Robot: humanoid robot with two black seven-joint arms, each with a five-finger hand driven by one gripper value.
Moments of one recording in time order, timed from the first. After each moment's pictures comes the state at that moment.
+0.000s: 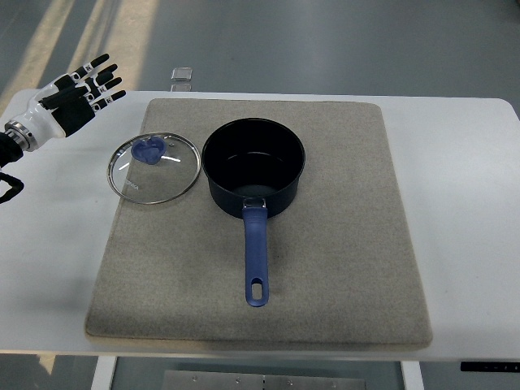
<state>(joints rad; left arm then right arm) -0.82 0.49 -0.71 -0.50 -0.06 -0.61 -0.02 0.06 0.00 -0.05 0.21 0.00 -0.10 0.04</state>
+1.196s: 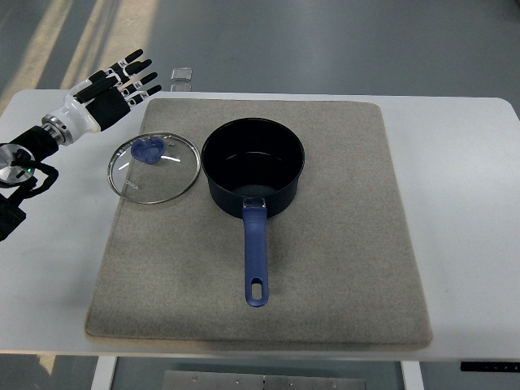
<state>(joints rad) -0.86 0.38 -0.77 -0.49 -0.12 -0.61 0.07 0.06 0.00 -0.05 0.21 0.00 -0.10 0.04</state>
